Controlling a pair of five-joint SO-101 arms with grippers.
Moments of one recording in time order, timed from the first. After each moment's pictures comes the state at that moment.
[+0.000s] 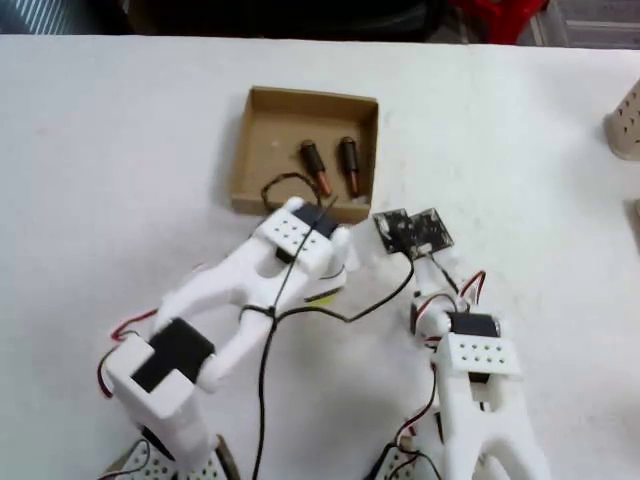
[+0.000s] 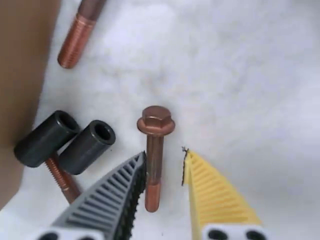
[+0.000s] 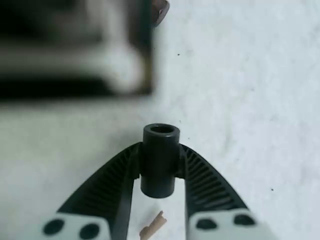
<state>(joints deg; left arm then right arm) 30.9 12.9 15.6 69.8 -11.0 0.6 -44.5 75.1 41.0 28.0</state>
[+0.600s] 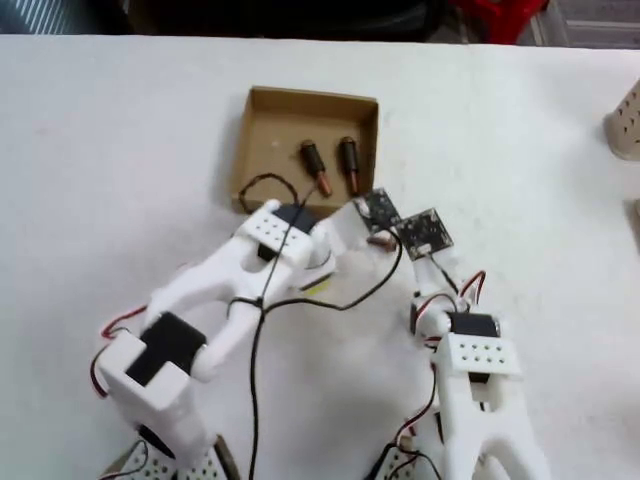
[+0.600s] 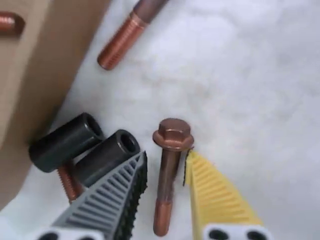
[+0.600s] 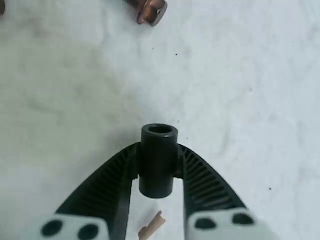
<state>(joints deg) 26.0 13.2 21.2 55.6 -16.9 0.6 -44.5 75.1 41.0 28.0</state>
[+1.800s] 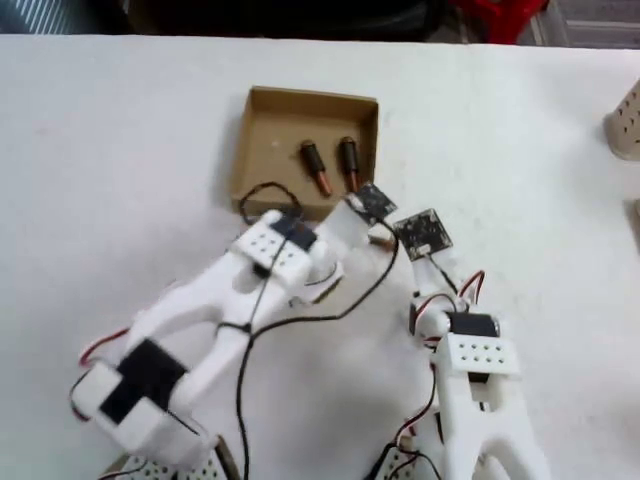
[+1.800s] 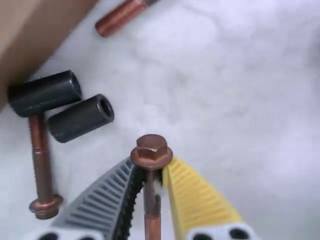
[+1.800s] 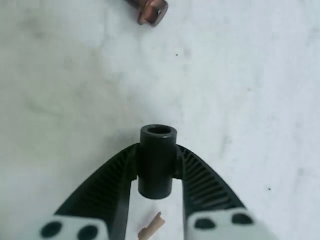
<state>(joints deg) 28.5 -0.8 31.2 54.4 -5.2 0.5 -44.5 75.1 41.0 28.0</state>
